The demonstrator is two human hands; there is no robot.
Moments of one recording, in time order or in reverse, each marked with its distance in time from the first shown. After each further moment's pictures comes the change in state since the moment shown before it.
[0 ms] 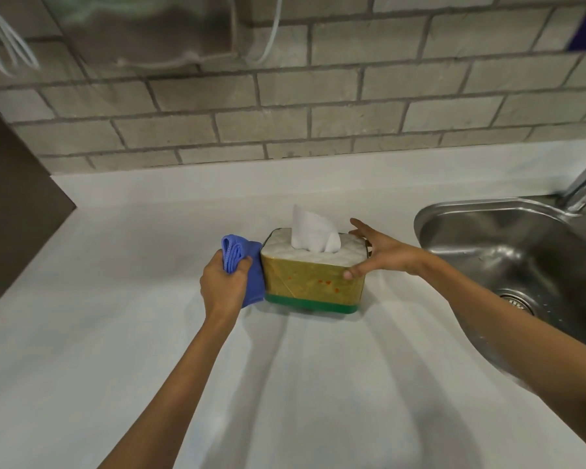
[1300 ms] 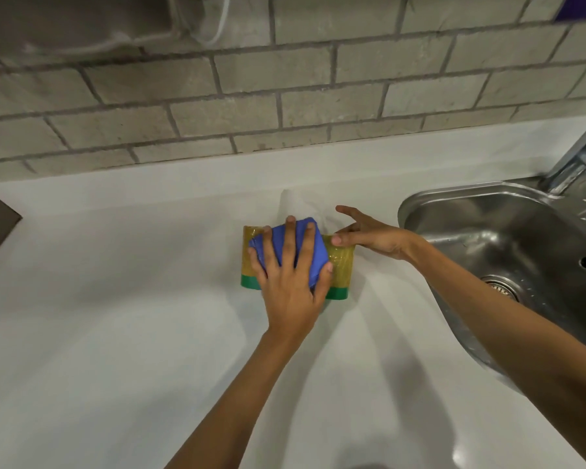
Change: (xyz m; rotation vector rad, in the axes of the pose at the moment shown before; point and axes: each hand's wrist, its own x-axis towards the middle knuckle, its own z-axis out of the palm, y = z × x) left_hand -0.027 0.001 0.113 0.771 -0.007 0.839; right_hand 0.030 0.011 -0.034 0.207 0.025 0.078
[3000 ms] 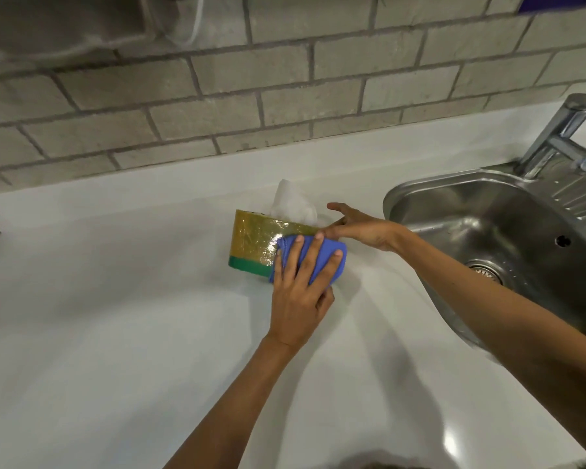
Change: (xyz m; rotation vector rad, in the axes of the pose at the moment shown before) left_hand -0.020 0.003 0.015 -0.186 0.128 0.391; right_hand -0.008 -0.005 0.008 -0.057 0.109 0.058
